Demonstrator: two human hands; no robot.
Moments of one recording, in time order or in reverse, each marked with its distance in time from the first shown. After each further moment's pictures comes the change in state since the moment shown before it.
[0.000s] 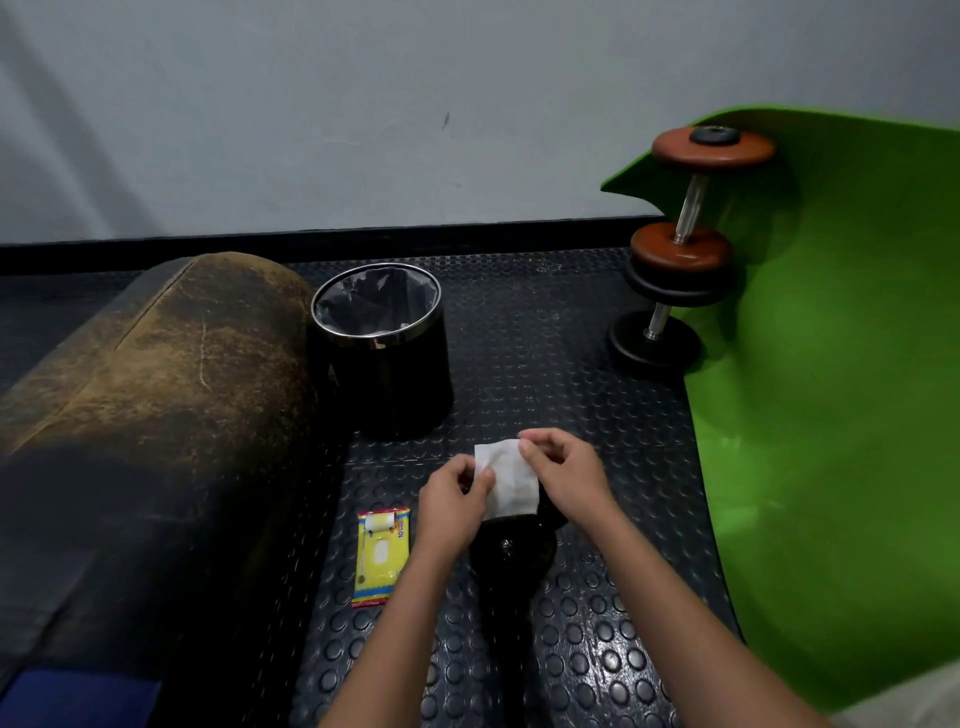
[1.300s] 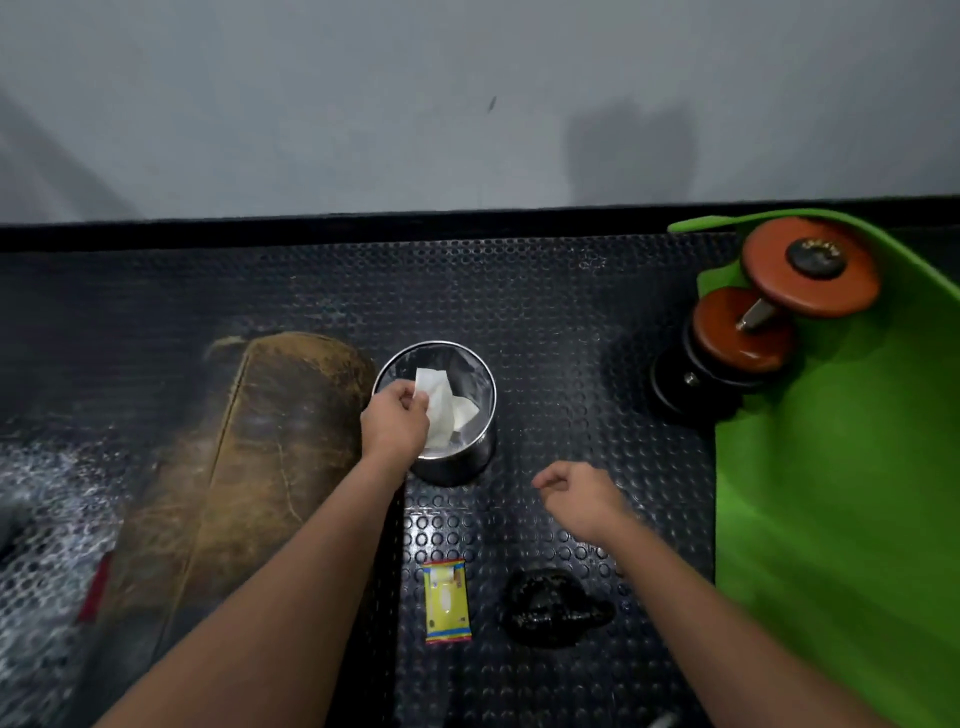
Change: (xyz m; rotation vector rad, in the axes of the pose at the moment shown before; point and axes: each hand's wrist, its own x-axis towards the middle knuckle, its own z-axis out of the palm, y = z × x) left_hand 0.241 0.236 -0.219 0.210 0.119 -0.337; right_hand 0.136 -0.279 0.017 -0.536 -0.362 0.468
